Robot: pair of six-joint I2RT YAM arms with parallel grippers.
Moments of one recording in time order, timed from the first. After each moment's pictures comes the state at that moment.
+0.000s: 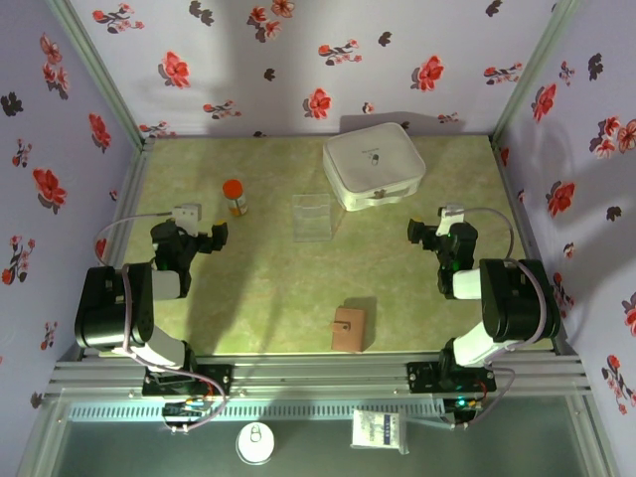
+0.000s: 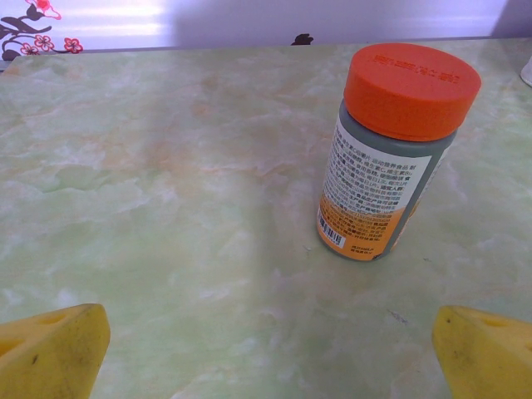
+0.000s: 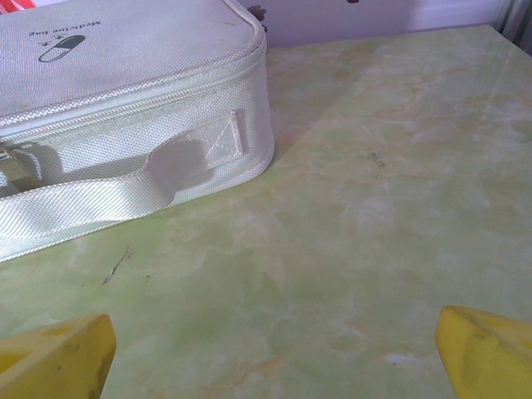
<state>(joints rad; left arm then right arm) 0.05 1.53 0.38 0.80 0.22 0.05 -0.01 1.55 0.35 0.85 -0.08 0.06</state>
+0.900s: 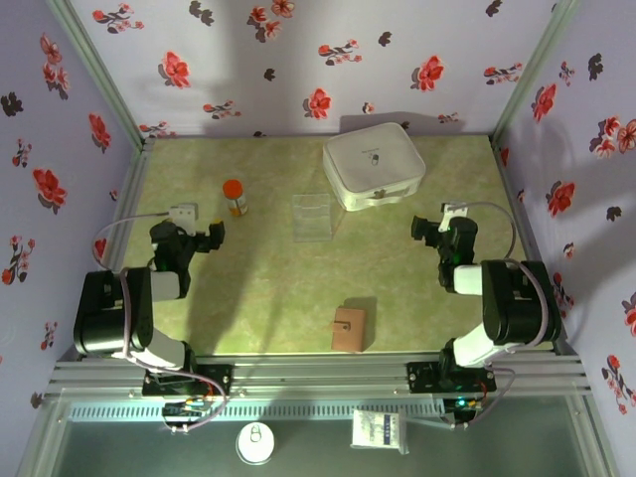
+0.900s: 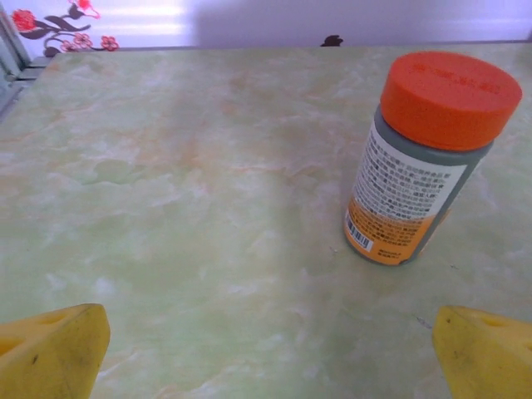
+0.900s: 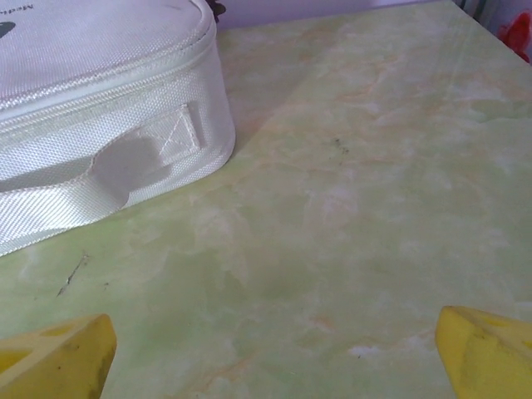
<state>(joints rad) 0.05 1.47 0.38 0.74 0.14 0.04 -0.01 1.51 0.42 0.66 0.00 0.09</state>
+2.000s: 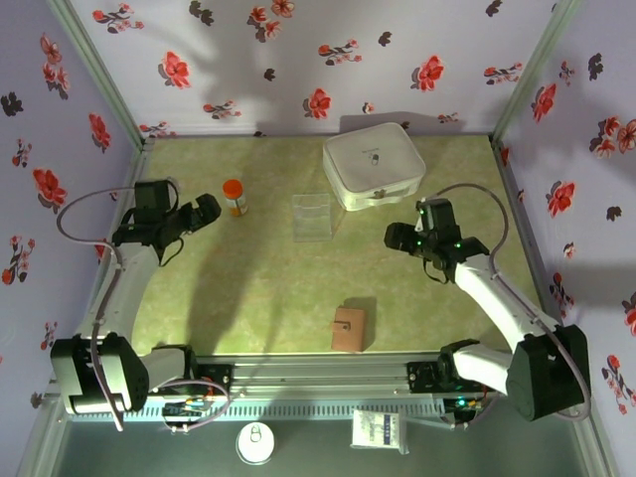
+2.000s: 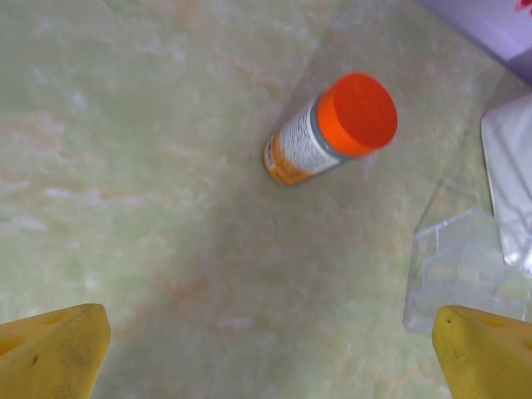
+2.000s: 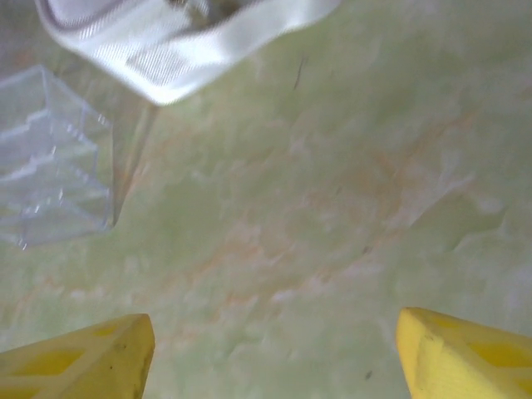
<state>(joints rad) -0.02 1.18 0.96 -0.59 0.15 -0.47 0.32 1.15 0.77 -0.50 -0.07 0.49</state>
